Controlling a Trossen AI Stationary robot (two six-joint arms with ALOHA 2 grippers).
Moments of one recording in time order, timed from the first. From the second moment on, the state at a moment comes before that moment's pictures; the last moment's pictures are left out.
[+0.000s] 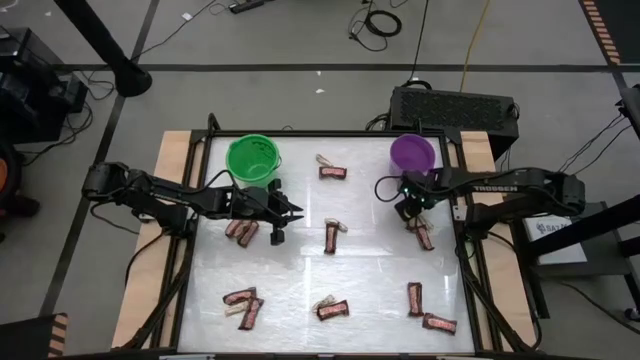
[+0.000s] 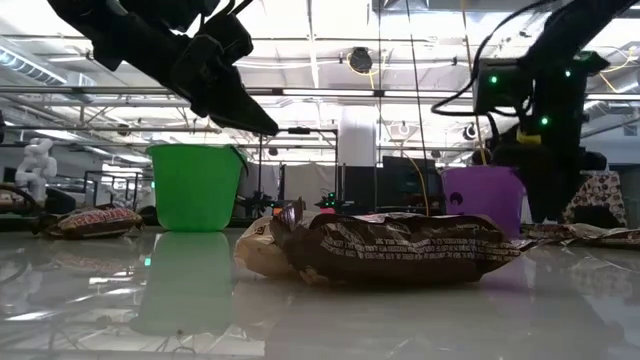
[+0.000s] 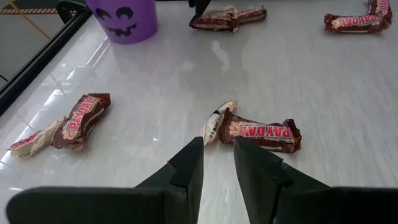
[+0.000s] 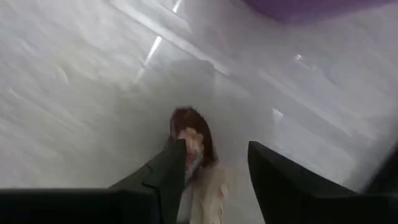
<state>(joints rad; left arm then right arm) -0.02 1.31 0.60 0.20 -0.11 0.01 -0.33 1.18 0.58 -0.83 0.15 0.73</state>
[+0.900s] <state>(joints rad) -0.01 1.31 0.60 0.20 -0.11 0.01 -0.32 1.18 0.60 -0.68 0.10 0.58</state>
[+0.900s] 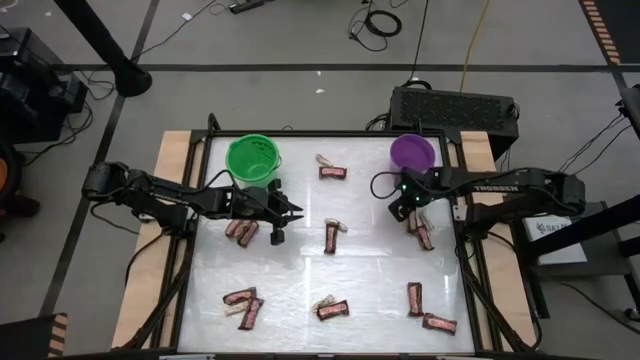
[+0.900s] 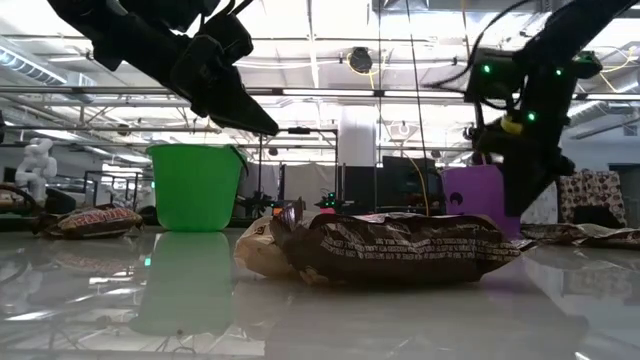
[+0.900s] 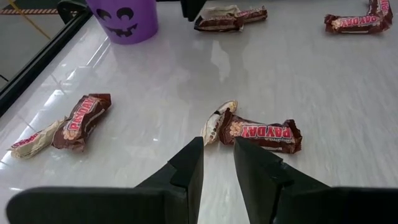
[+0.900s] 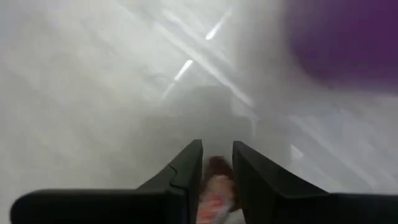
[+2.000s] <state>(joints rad) -0.01 1.31 0.60 0.20 -0.11 0.04 0.16 1.20 0.72 -1.19 -0.13 1.14</state>
